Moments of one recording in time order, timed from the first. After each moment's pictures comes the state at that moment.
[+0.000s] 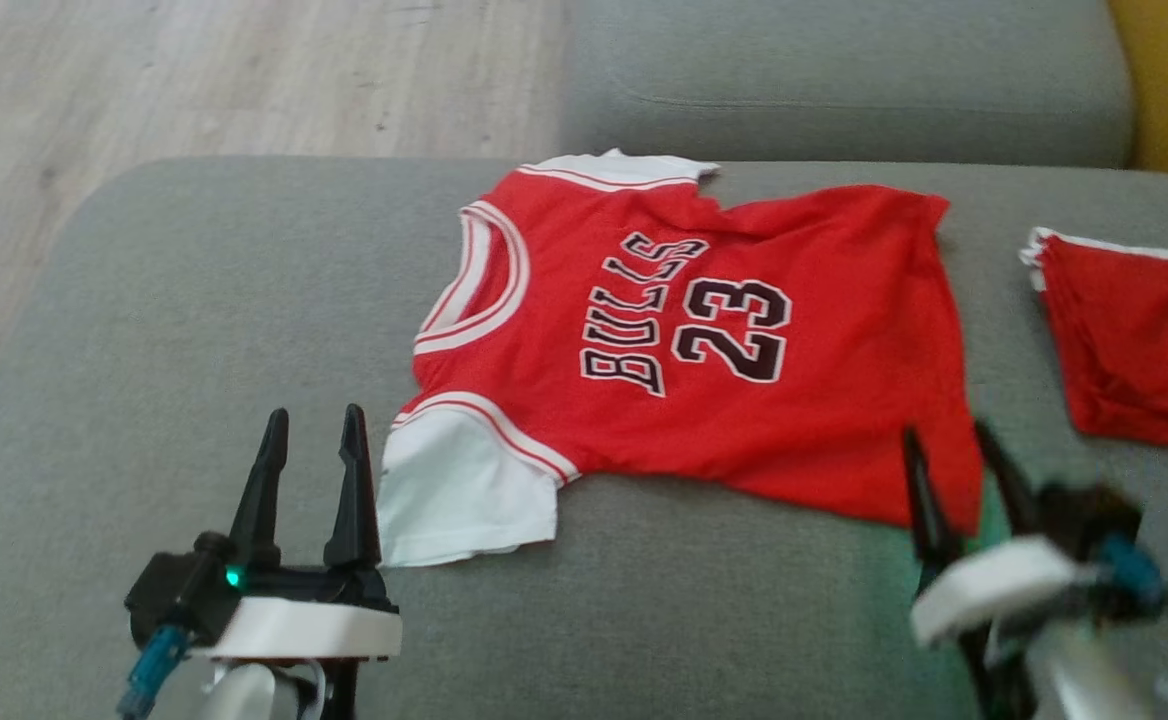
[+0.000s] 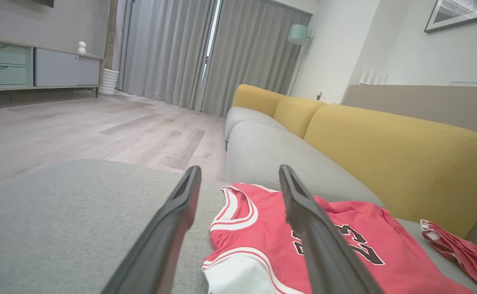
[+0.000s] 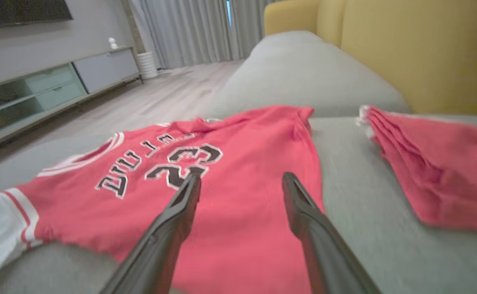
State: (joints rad) left arm -0.06 0.05 -0.15 0.20 -0.34 -0.12 -0.26; right arm -0.17 -0.14 0.13 0.55 0.26 0.13 -0.25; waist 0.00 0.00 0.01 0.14
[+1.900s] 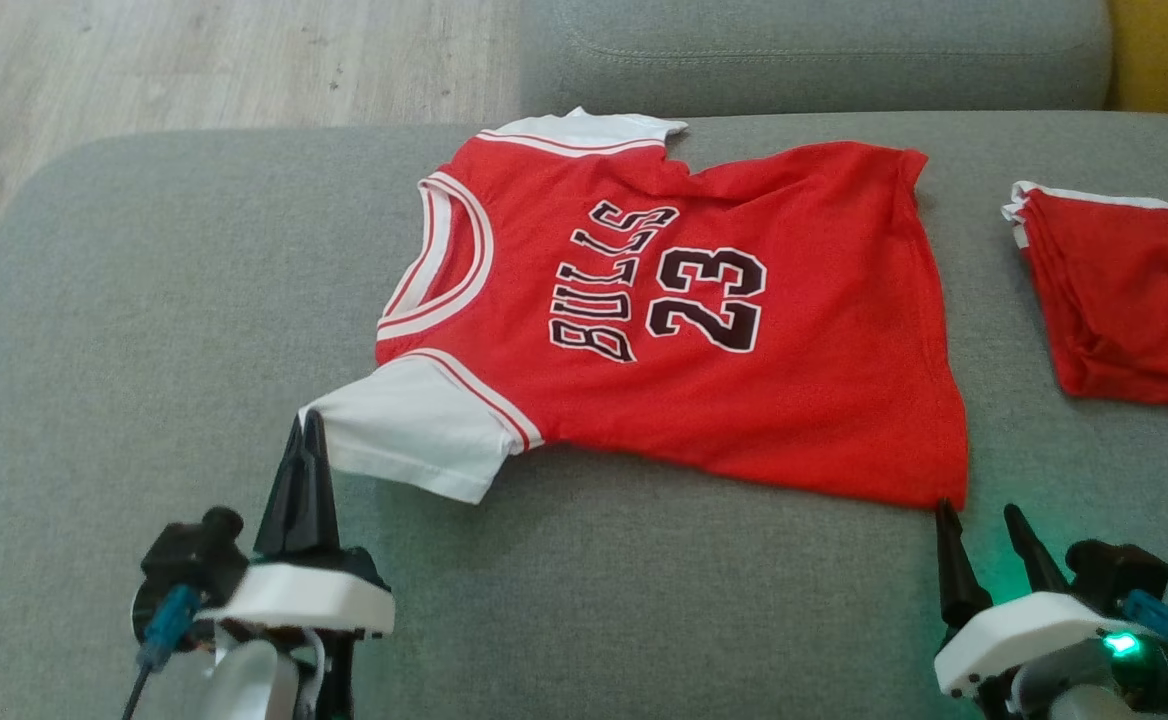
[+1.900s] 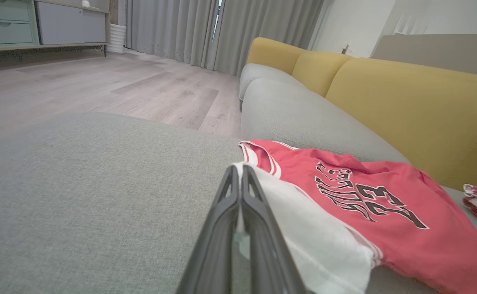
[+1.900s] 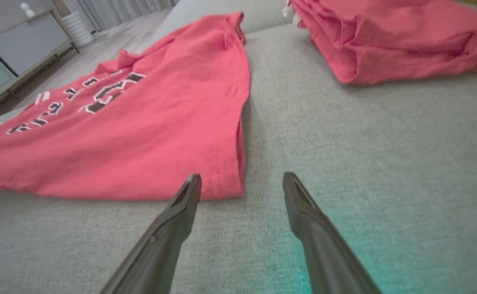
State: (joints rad) left arm -0.18 0.04 -0.13 0.45 -0.34 -0.07 -0.25; right arm -0.03 -0.05 -0.06 0.49 0.22 0.13 -0.13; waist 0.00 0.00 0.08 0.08
